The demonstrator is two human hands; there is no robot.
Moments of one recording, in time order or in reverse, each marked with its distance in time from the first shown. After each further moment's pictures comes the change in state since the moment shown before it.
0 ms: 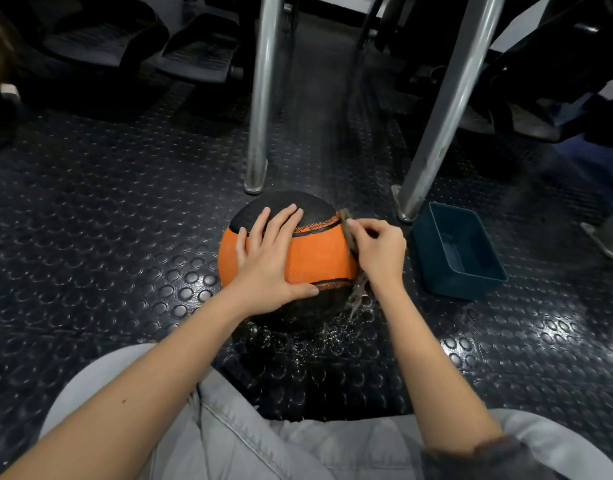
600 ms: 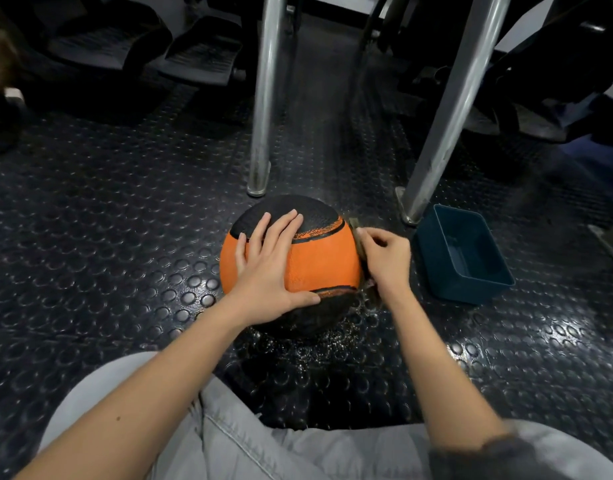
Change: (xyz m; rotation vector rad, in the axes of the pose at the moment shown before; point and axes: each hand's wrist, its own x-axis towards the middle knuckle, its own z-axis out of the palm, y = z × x) left_hand -0.004 -0.005 0.001 -0.002 0.005 0.011; right_hand 0.009 0.021 0.004 0.145 -0.041 0.188
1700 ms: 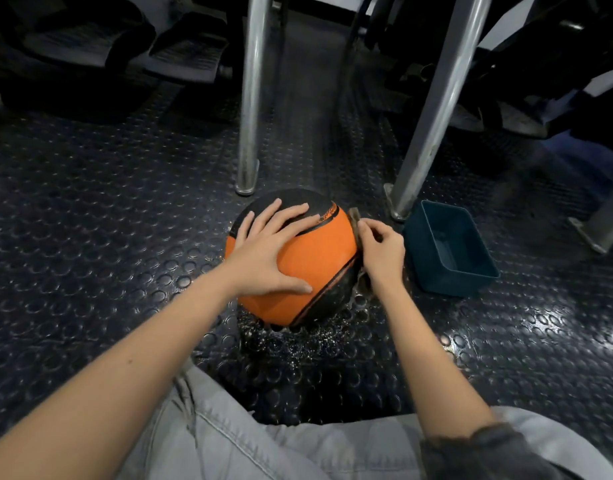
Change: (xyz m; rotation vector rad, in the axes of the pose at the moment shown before) left_hand 0.033 -0.014 -0.009 0.039 -0.123 0.195; right_hand 0.007 0.007 -0.003 0.030 0.064 -0.031
